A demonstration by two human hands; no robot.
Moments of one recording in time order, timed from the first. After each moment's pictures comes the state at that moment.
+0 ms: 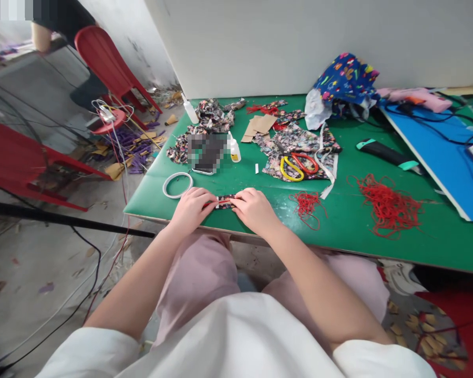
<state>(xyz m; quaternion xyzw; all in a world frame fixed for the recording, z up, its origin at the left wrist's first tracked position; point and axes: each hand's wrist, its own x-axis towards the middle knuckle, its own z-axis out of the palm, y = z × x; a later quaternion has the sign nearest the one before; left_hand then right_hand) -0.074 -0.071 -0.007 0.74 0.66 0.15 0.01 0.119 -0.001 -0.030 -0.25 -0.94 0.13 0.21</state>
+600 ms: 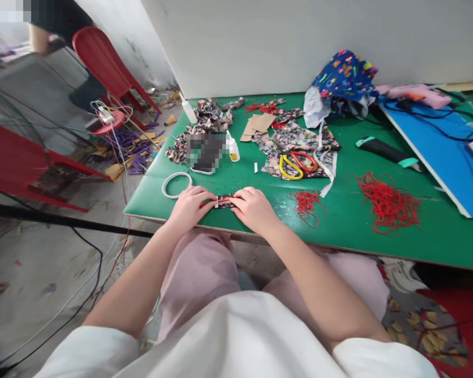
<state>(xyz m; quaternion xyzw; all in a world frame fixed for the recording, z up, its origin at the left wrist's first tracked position) -0.078 -0.070 -0.006 0.73 0.66 0.16 0.02 0.118 0.001 -0.034 -0.25 -0.93 0.13 0.22</state>
